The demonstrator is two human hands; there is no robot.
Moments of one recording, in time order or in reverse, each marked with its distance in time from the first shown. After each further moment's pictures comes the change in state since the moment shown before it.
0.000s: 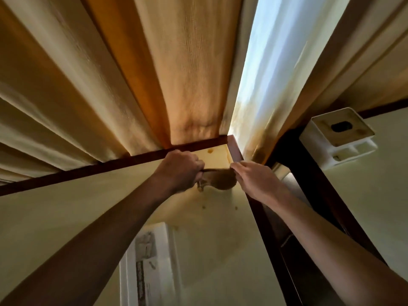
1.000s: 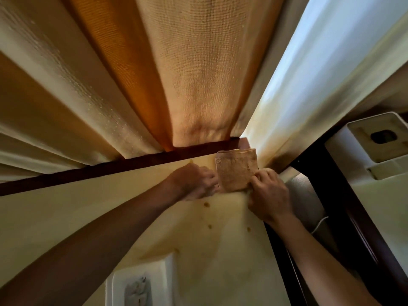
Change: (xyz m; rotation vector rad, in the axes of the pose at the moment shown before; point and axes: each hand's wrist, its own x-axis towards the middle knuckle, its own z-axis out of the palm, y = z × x) left_hand 0.049 -0.032 0.091 -0.053 -0.100 0.418; right_hand 0.030 0.035 0.077 -0.187 0.020 0.257
